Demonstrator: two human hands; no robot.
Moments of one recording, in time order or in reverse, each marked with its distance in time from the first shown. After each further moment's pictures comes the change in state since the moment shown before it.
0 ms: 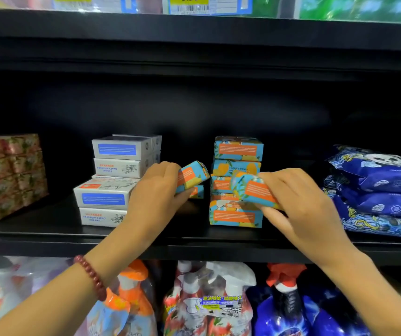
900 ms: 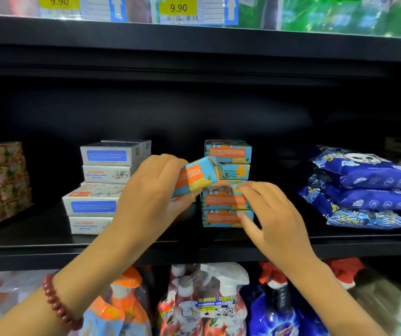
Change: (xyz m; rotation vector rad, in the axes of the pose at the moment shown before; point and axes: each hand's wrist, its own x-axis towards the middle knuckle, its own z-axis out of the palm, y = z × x) left_hand -0.002 0.015 -0.039 -0.158 0.134 0.268; right_hand -0.016 -0.021 0.028 0.019 -0.006 0.171
